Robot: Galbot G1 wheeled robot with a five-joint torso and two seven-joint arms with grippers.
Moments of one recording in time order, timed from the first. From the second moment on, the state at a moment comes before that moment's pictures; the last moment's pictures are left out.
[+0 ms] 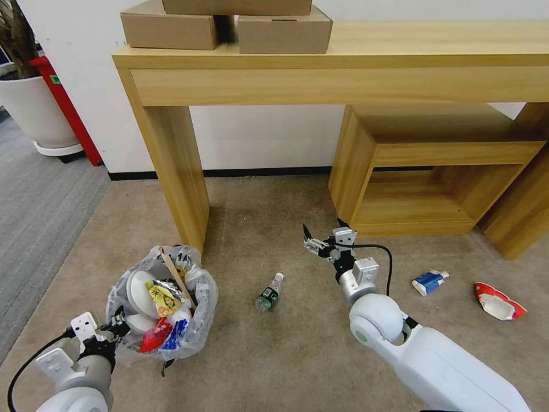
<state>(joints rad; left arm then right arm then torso) 1.68 -1.38 -0.83 -2.16 -0.72 0.40 -0.32 -0.90 0.92 -0.18 1.86 0.59 -0.03 0.50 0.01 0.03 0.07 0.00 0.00</state>
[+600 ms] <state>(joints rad) 1.68 -1.38 -0.83 -2.16 -0.71 0.39 -0.32 -0.79 1.17 -0.31 1.70 1.07 -0.27 0.84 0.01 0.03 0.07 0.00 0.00</state>
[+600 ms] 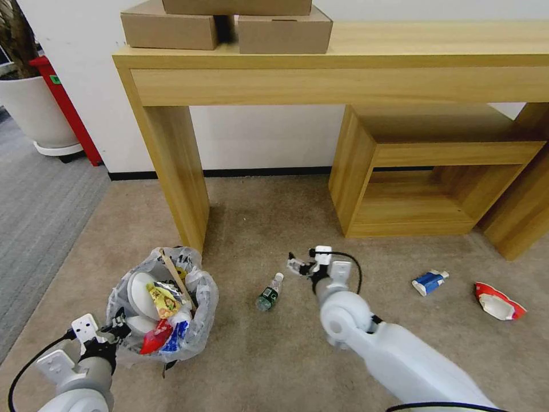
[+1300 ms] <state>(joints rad) 1.65 -1.39 -0.81 -2.13 -0.71 0.39 -0.31 -0.74 1.42 -0.33 1.25 1.05 -0.30 0.84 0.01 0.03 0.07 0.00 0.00</state>
